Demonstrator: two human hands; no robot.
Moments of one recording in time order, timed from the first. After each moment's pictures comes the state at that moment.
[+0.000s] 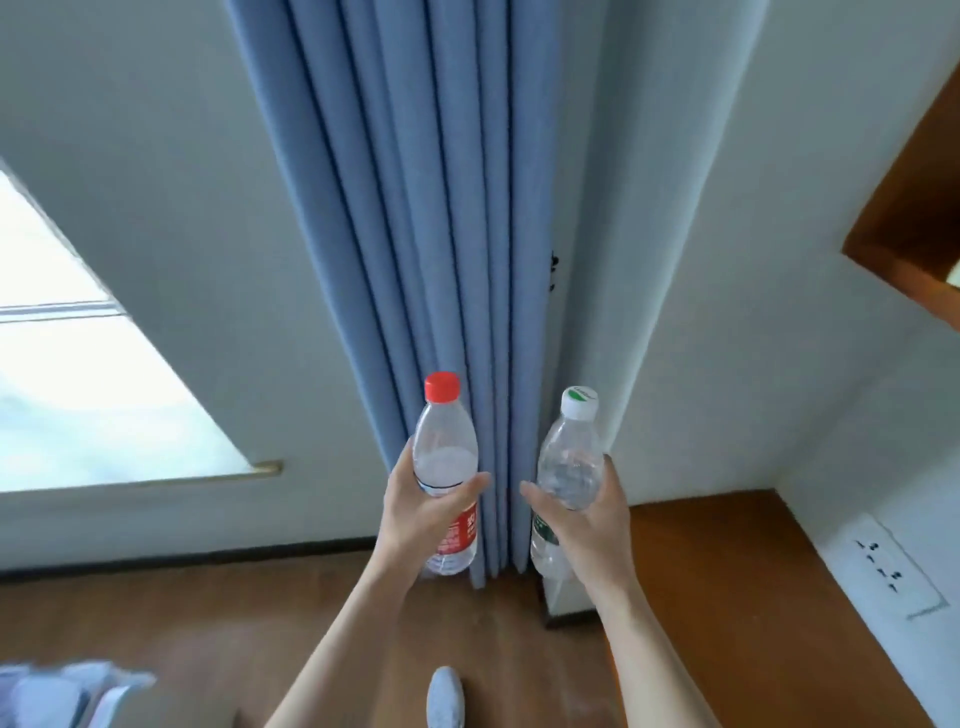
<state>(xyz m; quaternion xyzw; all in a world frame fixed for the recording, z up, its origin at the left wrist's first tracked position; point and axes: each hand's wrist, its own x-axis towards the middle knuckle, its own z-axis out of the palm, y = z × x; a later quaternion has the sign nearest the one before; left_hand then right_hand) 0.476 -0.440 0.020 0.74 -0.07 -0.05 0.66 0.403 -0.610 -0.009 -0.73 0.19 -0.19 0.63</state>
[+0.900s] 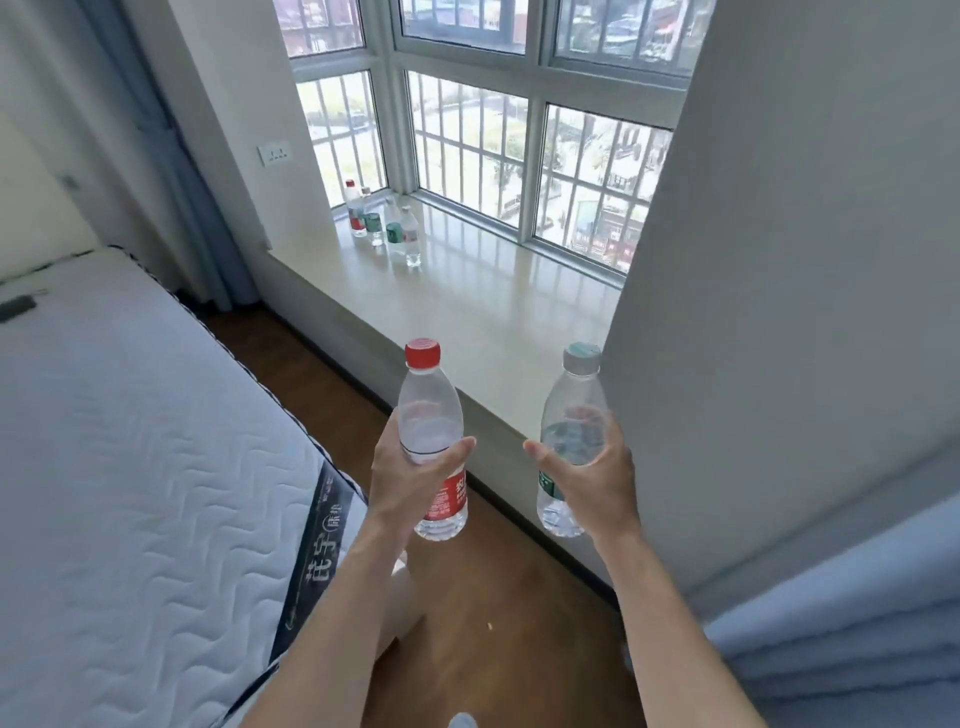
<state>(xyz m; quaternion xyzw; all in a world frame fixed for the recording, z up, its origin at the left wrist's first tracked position) 0.575 0.015 0.022 0.73 0.26 0.23 0.59 0.672 -0.158 -0.002 -0.80 -0.13 0.01 0.59</state>
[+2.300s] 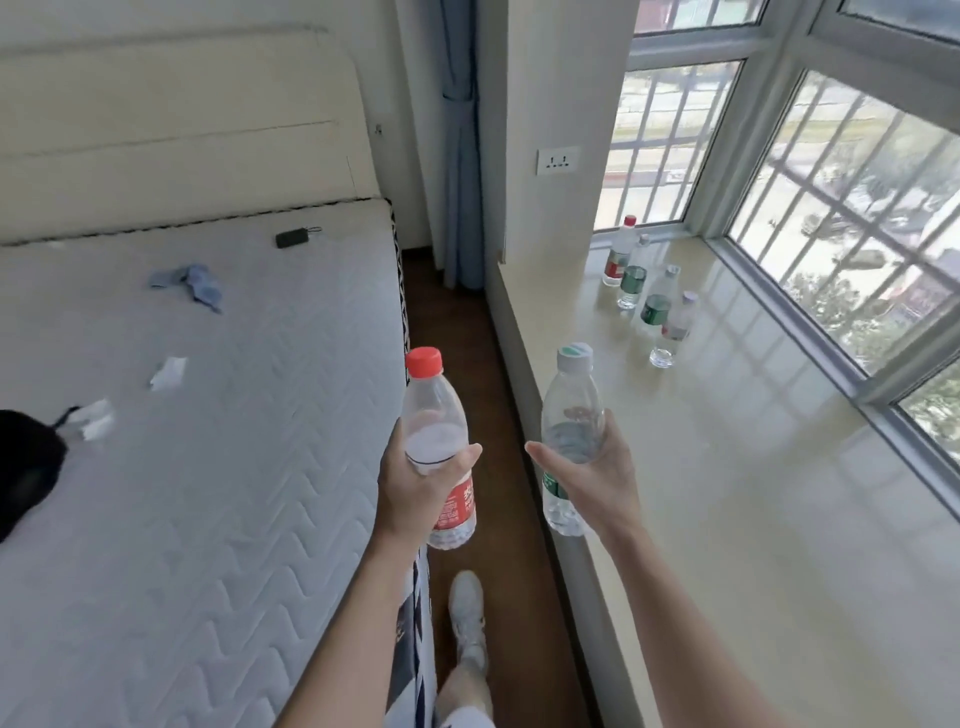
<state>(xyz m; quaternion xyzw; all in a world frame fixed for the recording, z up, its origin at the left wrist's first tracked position) 0.854 0.414 -0.001 0.60 0.53 0.38 0.47 1.041 0.354 -0.033 -0.71 -0.36 0.27 0.54</state>
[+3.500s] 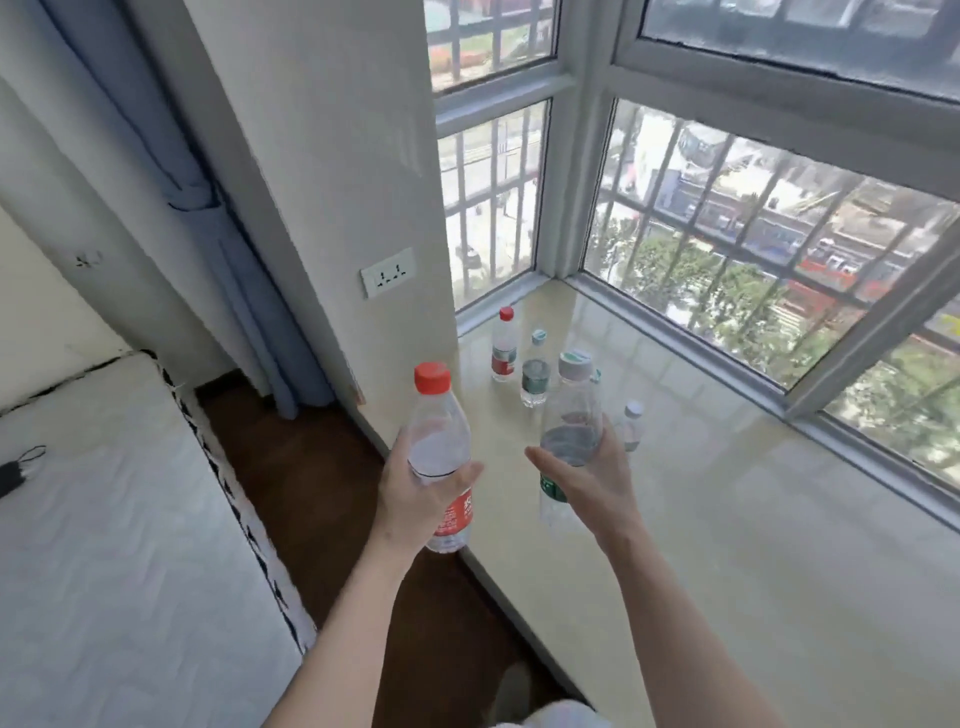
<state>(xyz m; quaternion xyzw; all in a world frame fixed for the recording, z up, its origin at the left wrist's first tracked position) 1.145 0.862 -0.022 0.71 0.32 0.22 0.59 1.282 0.705 -0.046 -0.78 -0.16 0.14 0.59</state>
